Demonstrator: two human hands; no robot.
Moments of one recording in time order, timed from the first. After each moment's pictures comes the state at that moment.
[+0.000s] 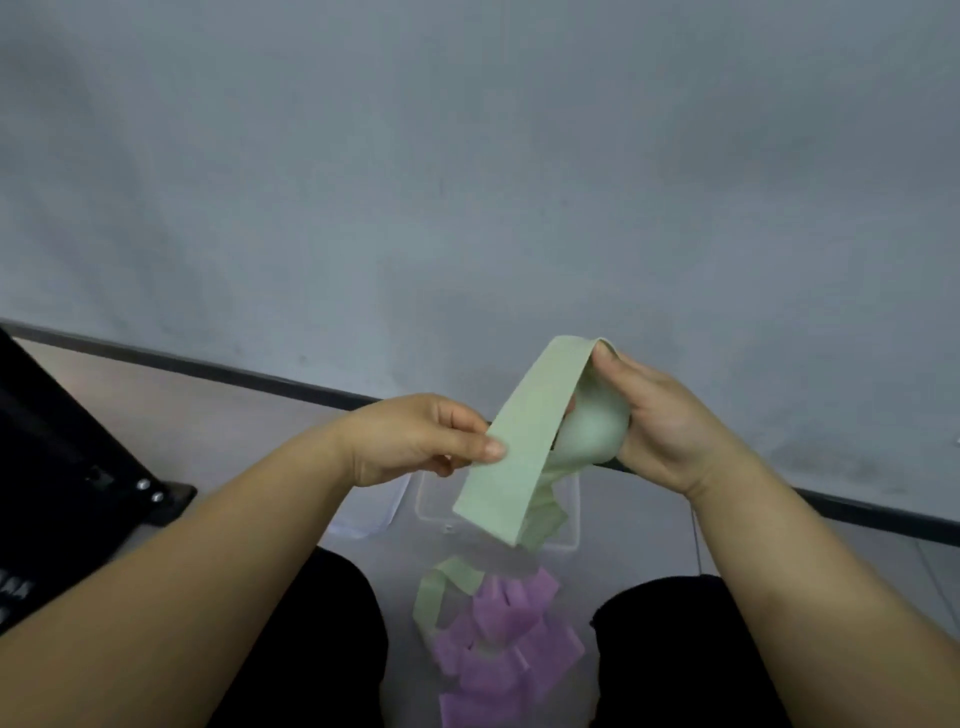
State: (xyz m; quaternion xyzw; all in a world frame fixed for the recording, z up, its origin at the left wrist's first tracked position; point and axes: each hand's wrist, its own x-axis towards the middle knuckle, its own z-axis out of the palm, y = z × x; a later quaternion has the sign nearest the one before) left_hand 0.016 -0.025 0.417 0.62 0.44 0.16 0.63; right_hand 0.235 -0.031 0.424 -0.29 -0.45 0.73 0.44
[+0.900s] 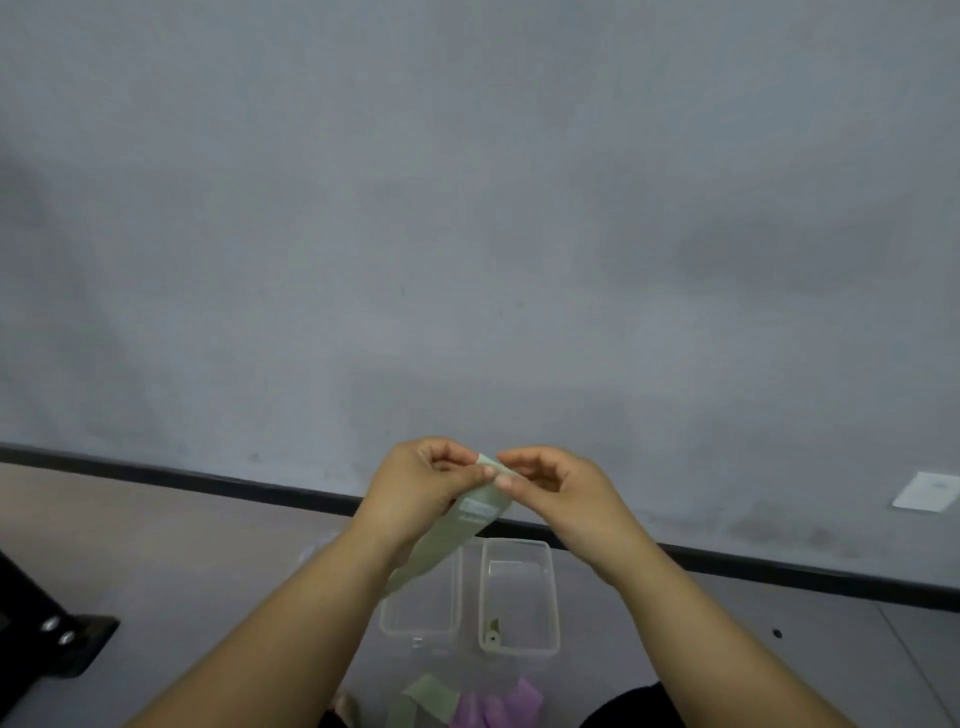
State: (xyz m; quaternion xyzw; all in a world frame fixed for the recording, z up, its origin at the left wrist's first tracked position) left_hand 0.051 0.010 0.428 0.53 0.52 0.43 0.51; right_hand 0.209 -0.007 0.421 -0.52 -0.59 0.44 0.44
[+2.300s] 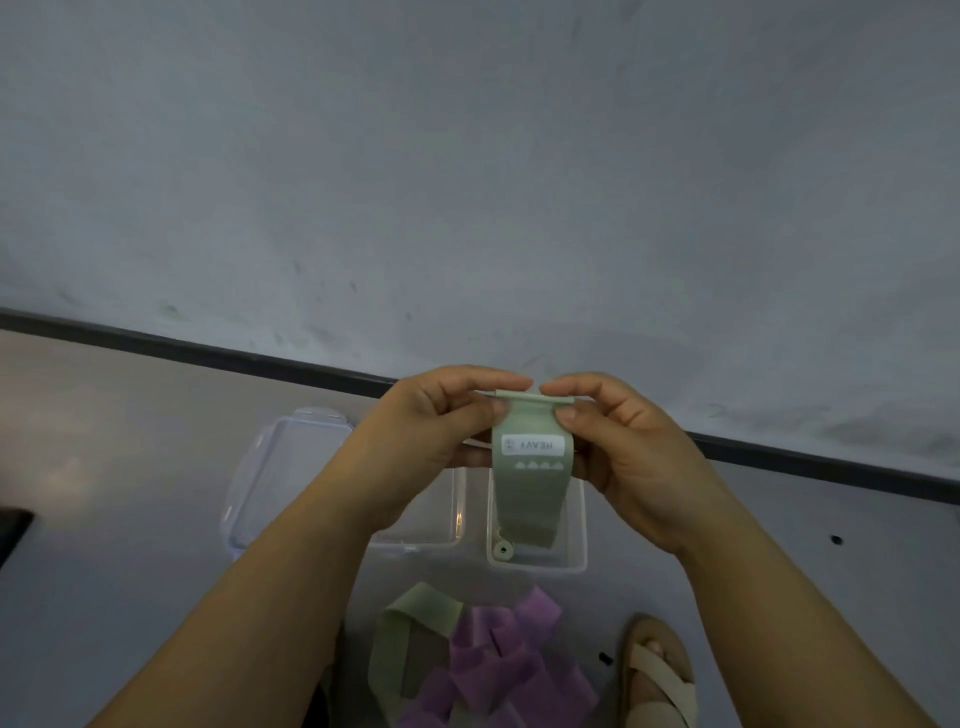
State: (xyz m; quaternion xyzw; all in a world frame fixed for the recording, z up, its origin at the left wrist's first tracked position) left_hand 0.048 0.148 0.284 0.48 0.47 0.35 0.65; right_hand 0.222 0.132 0.273 -0.47 -0.41 0.65 0.43
